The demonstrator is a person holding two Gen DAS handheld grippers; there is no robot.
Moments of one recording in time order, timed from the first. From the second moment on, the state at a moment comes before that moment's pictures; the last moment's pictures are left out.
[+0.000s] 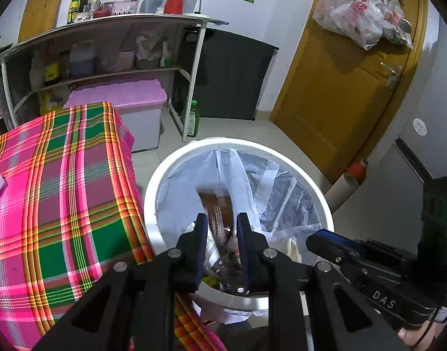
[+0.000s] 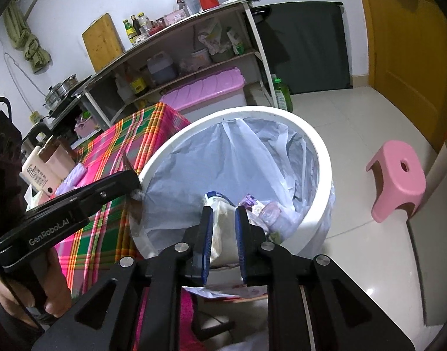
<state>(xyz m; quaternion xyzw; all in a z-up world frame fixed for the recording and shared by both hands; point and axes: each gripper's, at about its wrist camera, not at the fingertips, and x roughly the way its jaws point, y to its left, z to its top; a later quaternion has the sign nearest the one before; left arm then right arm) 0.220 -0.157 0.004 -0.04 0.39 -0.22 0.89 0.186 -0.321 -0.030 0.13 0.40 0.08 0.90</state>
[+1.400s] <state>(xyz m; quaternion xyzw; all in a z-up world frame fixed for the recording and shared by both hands) 0.151 -0.051 0.022 -0.07 0.36 -0.13 0.92 0.146 -0.233 0.008 0.07 0.36 0.18 0.91</state>
